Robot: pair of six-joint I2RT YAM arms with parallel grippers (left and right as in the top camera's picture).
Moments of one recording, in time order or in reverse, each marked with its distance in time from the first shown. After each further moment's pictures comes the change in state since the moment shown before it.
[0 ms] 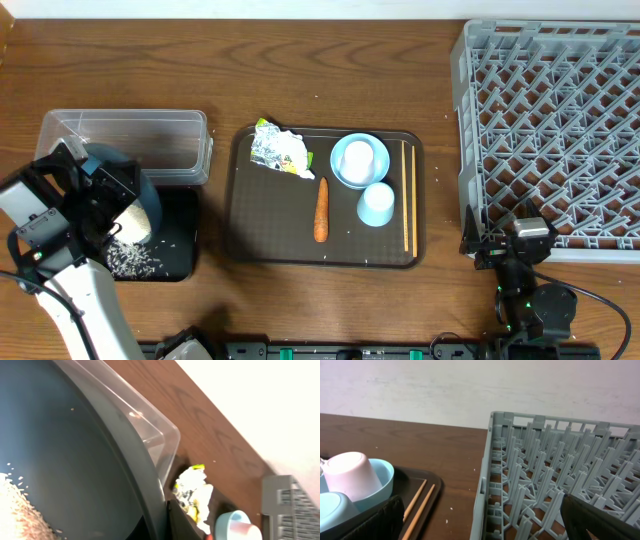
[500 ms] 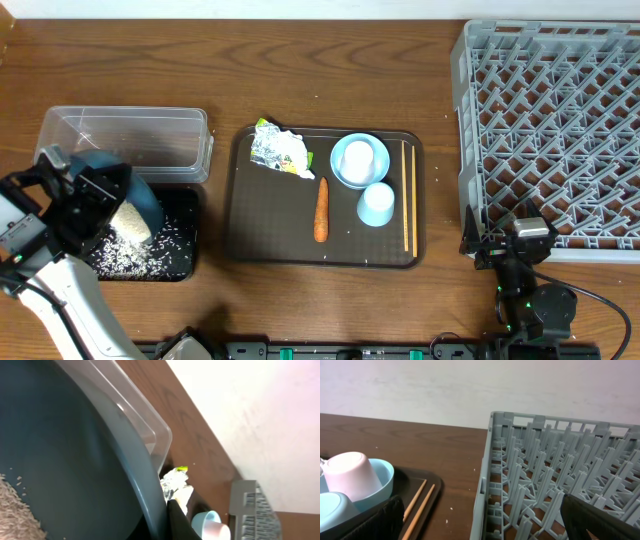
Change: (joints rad) left arm 0.137 0.069 0.000 0.002 0.198 -0.034; right arm 0.000 0.000 0.000 0.000 0.000 0.000
